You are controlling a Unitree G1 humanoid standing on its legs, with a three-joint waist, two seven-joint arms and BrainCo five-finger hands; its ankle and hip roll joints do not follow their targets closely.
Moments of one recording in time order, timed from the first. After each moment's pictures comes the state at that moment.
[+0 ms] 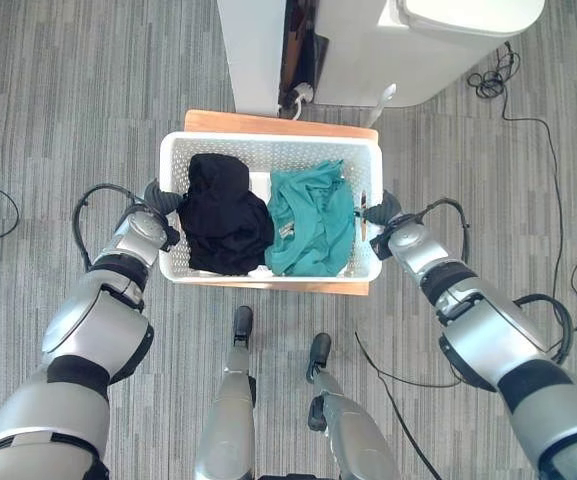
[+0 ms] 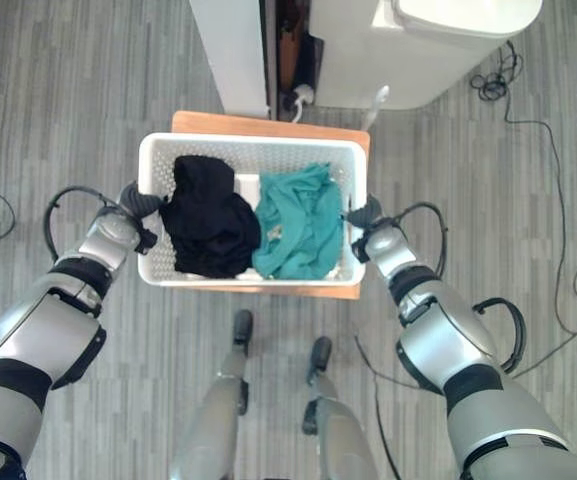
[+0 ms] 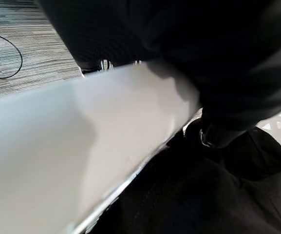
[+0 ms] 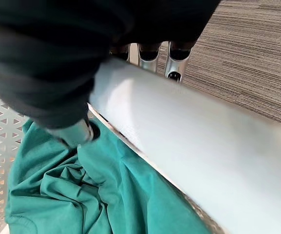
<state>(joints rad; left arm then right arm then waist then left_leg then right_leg) -1.15 0.52 -0.65 1.34 -0.18 0.02 0.14 -1.13 -0.34 0.70 1.24 0.29 0.06 -0.16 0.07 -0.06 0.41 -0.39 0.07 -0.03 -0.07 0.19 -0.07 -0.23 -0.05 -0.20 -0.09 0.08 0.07</state>
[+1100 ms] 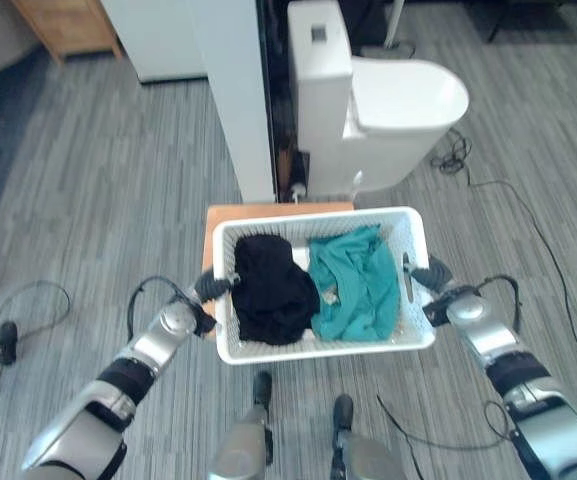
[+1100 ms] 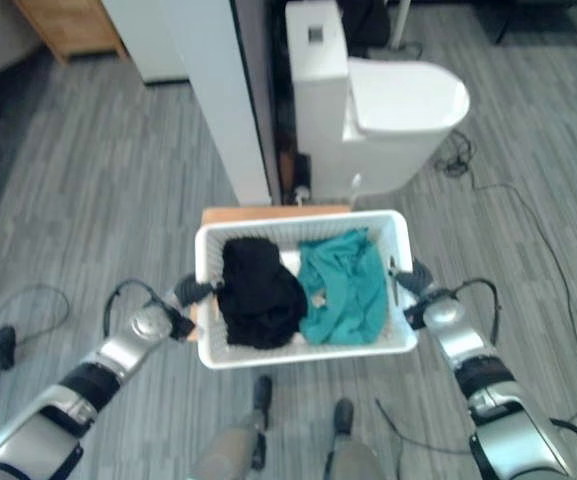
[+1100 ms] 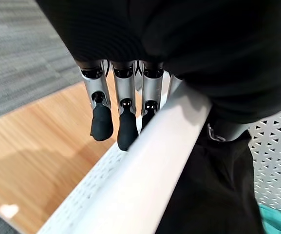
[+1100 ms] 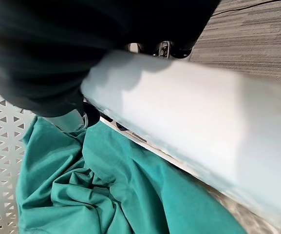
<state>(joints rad) -0.44 0.53 -0.55 0.57 -0.18 0.03 0.02 -0.44 -0.61 0.33 0.65 0.12 0.09 -0.02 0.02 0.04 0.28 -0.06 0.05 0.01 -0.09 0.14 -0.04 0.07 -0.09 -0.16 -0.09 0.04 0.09</state>
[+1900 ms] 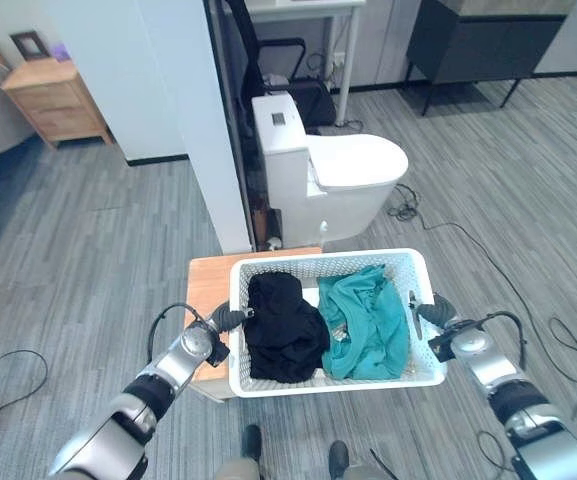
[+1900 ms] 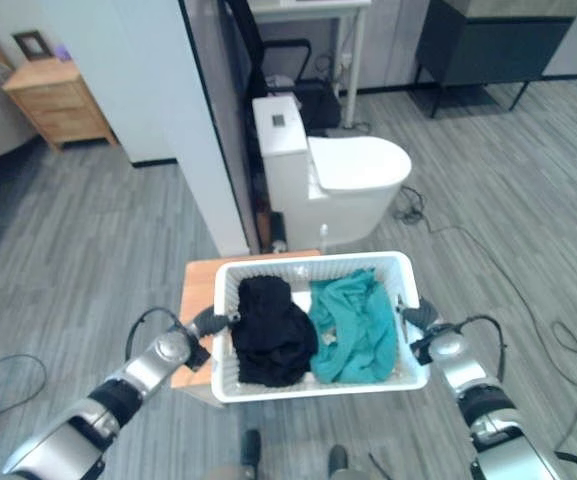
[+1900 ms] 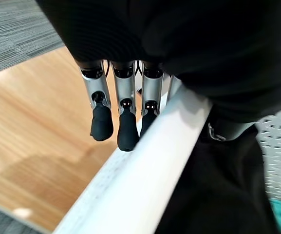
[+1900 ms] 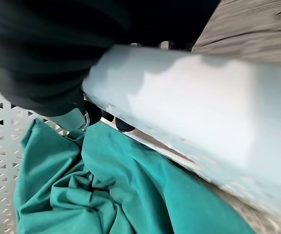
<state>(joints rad) -0.51 0.43 -0.61 0.80 -0.12 0.07 -0.01 -0.45 -0.53 0.36 0.79 0.11 0.09 -0.03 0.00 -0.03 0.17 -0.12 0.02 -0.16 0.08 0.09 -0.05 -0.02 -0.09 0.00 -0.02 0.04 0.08</state>
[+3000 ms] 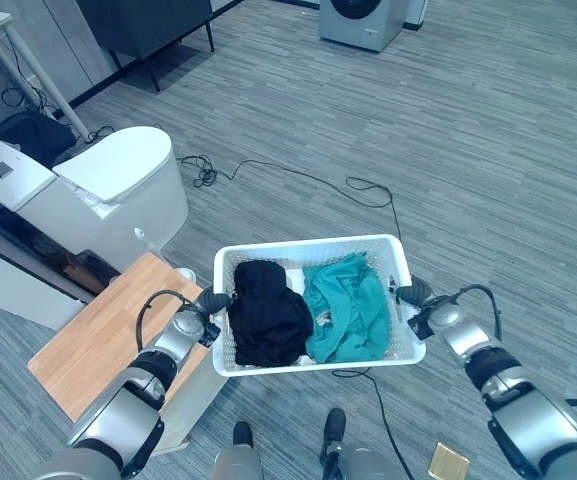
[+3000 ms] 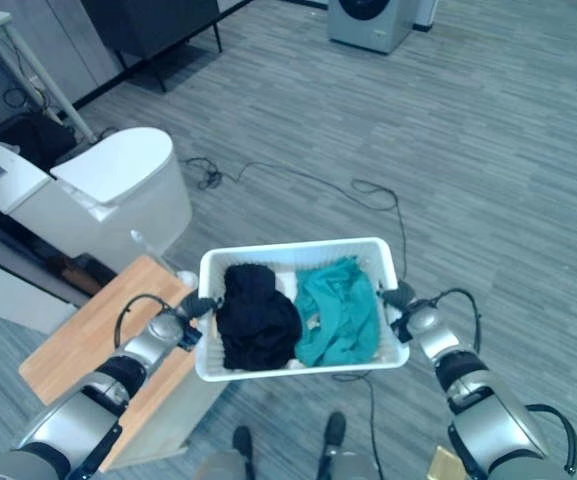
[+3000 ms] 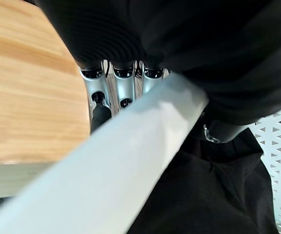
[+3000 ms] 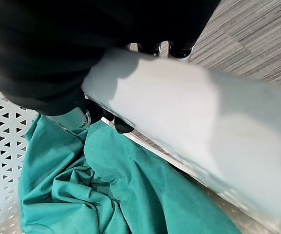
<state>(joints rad) -0.63 0.38 -0.53 1.01 -0.14 0.02 0.02 -0.60 -0.53 0.49 0.88 0.14 0.13 -0.02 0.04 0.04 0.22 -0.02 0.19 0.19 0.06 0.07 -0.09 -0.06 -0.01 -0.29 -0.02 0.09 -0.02</state>
